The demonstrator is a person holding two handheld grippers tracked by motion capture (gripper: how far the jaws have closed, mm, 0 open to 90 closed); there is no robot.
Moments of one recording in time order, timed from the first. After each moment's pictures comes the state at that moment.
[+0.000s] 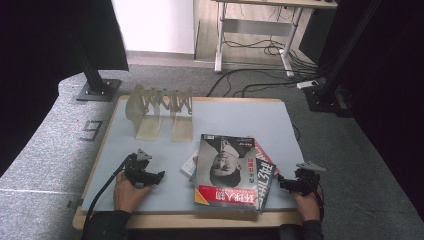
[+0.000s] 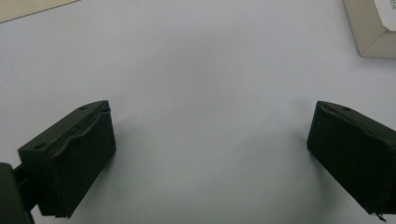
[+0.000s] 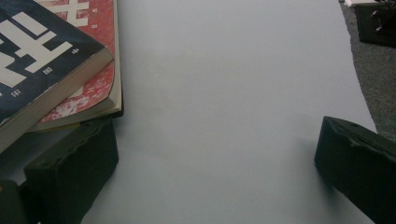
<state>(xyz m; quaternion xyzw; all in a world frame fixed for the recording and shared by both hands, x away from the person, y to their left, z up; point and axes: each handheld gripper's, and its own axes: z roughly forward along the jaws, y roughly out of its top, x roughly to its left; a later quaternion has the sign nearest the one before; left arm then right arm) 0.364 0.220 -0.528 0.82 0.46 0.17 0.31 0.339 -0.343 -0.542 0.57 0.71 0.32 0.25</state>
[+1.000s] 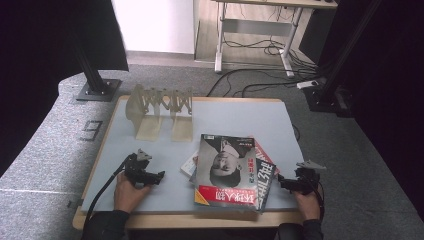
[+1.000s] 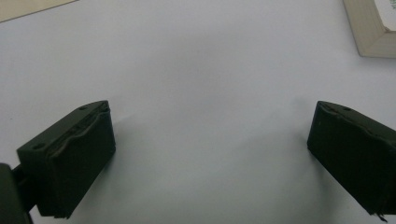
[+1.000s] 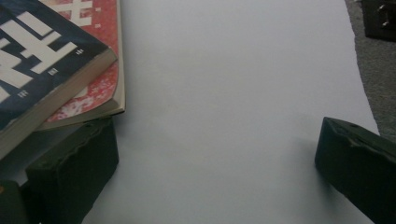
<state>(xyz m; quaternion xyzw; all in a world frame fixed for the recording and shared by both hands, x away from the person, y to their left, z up) 0.364 0.220 -0.528 0.82 0.46 0.17 0.31 0.340 -0.343 -0.537 0.57 0.72 0.32 0.24</state>
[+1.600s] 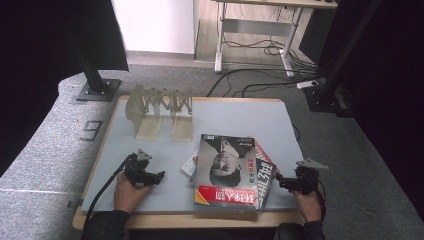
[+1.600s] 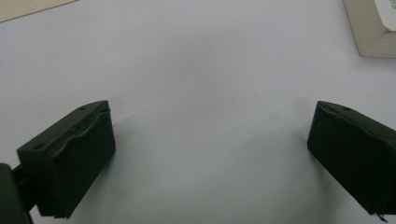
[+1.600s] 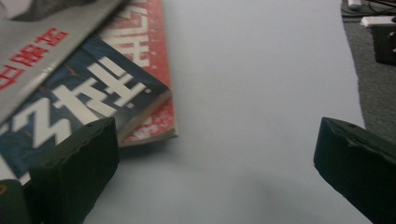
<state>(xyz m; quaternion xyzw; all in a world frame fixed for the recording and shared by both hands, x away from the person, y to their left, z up) 0.364 0.220 -0.528 0.82 0.46 0.17 0.31 0.331 -0.330 -0.511 0.54 0.72 0.36 0.24</state>
